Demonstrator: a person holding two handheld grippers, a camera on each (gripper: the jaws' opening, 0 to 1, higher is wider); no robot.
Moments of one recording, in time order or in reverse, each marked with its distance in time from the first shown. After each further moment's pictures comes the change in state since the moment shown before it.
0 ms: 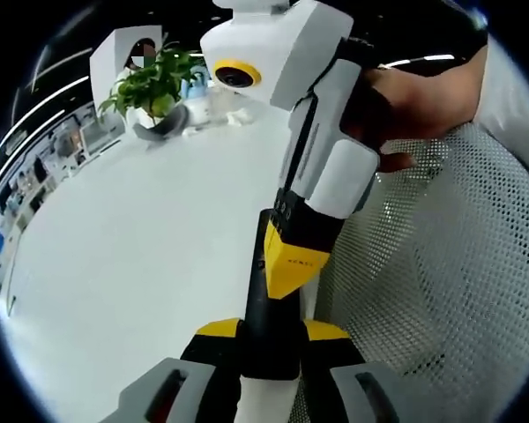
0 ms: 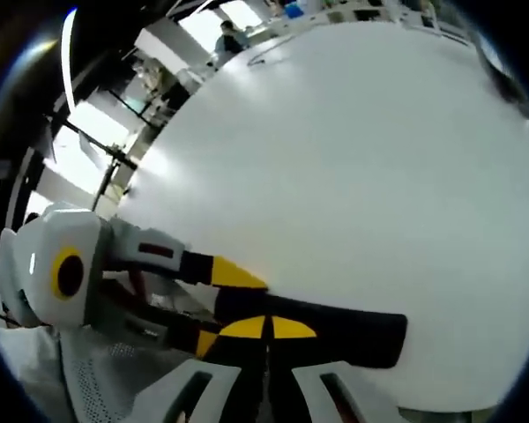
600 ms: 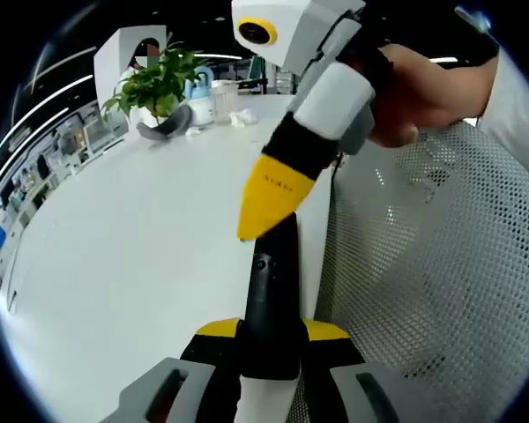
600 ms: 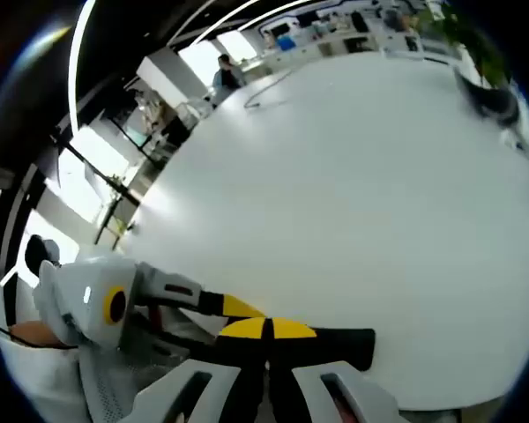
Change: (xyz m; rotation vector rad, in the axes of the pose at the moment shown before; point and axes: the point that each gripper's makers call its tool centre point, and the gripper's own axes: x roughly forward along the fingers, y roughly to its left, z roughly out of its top) left arm 0.001 0.000 0.000 -0.019 -0.005 0.021; right arm -0.057 -0.004 0.043 0.005 -0.274 -0.043
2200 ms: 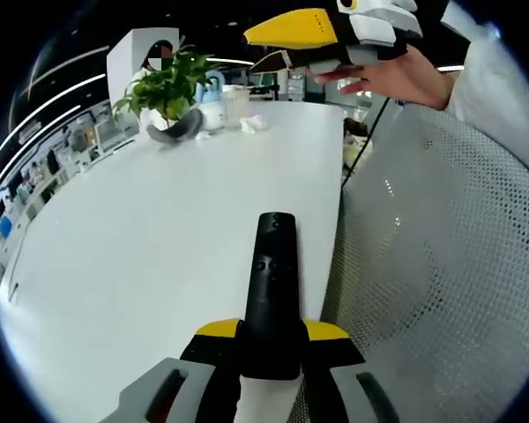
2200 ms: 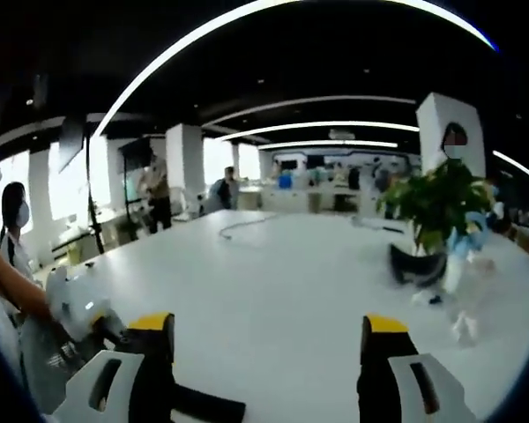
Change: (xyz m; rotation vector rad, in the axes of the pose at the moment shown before) left arm 0.008 0.003 0.009 -0.037 -0.031 0.037; right arm -0.095 -0.054 0.076 -0.371 -0.551 -0.233
